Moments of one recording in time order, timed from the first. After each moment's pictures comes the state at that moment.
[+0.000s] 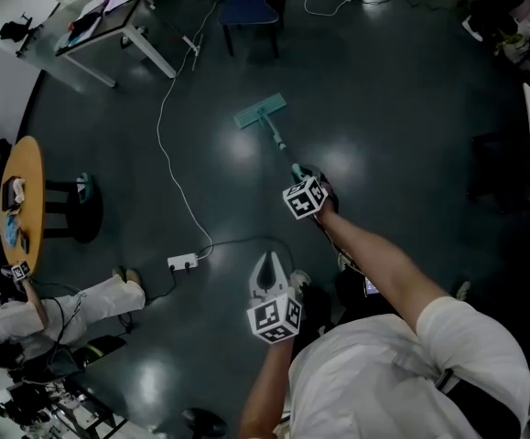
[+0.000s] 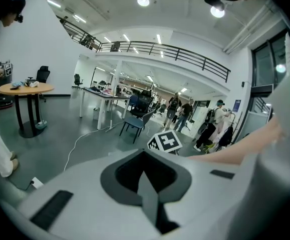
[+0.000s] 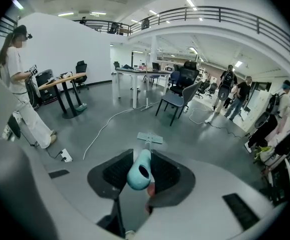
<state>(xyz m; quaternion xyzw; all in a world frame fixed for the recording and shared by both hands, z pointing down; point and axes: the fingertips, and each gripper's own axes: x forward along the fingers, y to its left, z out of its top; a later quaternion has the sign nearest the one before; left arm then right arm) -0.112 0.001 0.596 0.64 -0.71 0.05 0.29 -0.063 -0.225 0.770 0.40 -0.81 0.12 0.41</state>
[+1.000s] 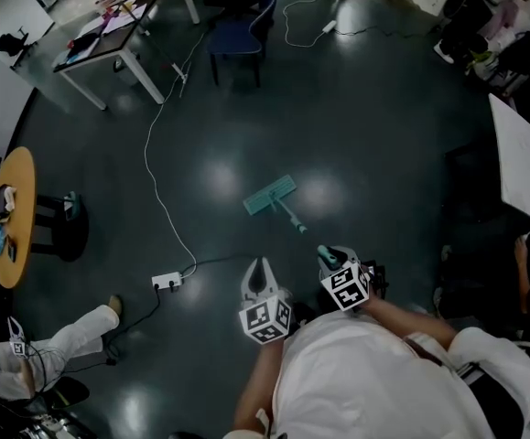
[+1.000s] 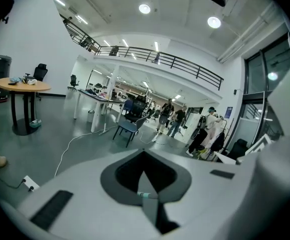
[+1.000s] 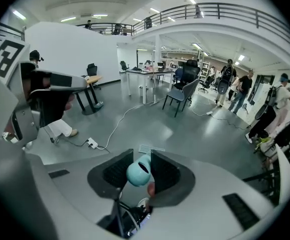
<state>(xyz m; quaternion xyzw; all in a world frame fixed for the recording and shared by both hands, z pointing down) -0.091 0.031 0.579 0.66 -0.70 0.02 0.27 0.072 0.015 0.649 0.35 -0.82 0.16 0.42</state>
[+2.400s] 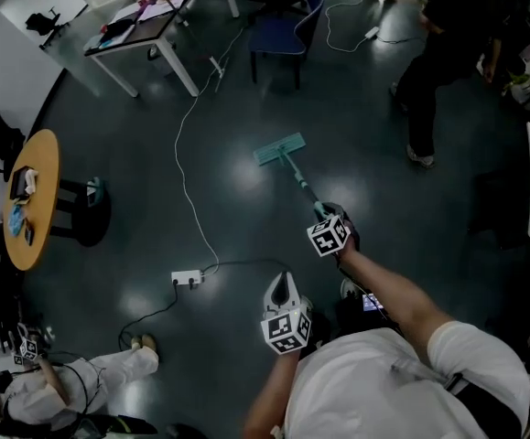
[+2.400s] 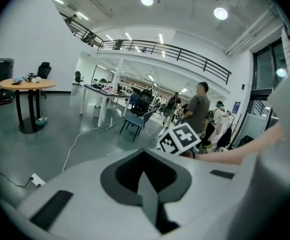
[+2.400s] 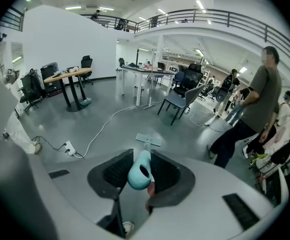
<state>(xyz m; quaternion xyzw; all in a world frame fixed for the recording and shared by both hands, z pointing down) -0.129 0.016 0.620 0.64 -0.71 0.05 0.30 -0.058 -0.183 0.748 0.38 -0.81 0.10 0.43</state>
